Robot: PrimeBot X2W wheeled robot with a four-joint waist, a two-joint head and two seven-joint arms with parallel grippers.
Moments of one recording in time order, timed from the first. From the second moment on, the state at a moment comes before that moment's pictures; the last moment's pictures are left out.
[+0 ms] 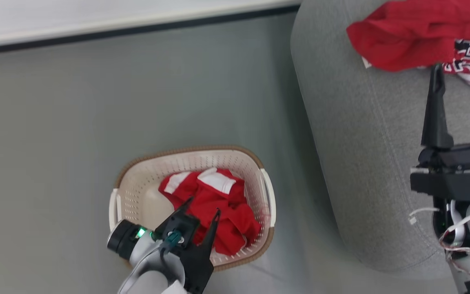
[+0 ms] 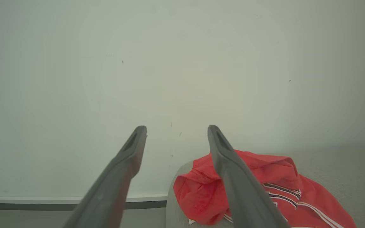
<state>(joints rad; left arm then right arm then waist) -0.34 0.09 -0.51 0.49 -0.16 -0.02 -0.05 -0.38 -0.27 0.16 -0.09 0.30 -0.12 -0.25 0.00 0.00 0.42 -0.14</state>
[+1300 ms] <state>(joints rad) -0.76 0.07 -0.62 0.88 -0.02 -0.07 0.02 -0.68 -0.26 0.16 -0.25 0.23 -0.12 -0.24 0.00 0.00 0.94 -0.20</state>
